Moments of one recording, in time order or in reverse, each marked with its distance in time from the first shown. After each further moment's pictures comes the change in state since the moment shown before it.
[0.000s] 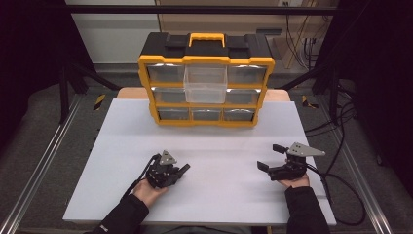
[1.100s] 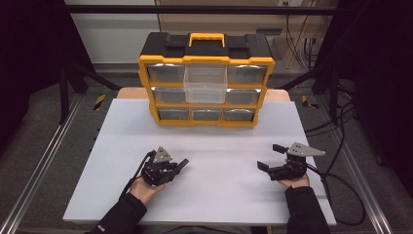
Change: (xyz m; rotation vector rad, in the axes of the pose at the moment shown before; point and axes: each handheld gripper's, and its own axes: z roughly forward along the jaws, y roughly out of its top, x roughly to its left) left arm 0.004 0.008 -0.021 -0.078 0.003 0.008; right arm 0.000 0.000 0.000 -0.001 0.001 0.000
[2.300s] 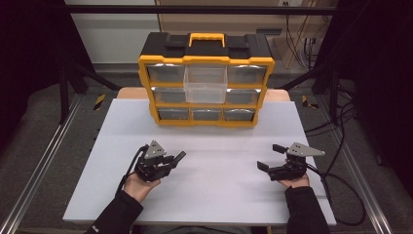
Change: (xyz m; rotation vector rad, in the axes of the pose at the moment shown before) left arm 0.003 0.017 -0.030 -0.081 0.017 0.004; right arm 0.000 0.000 0.000 0.003 -0.002 -0.003
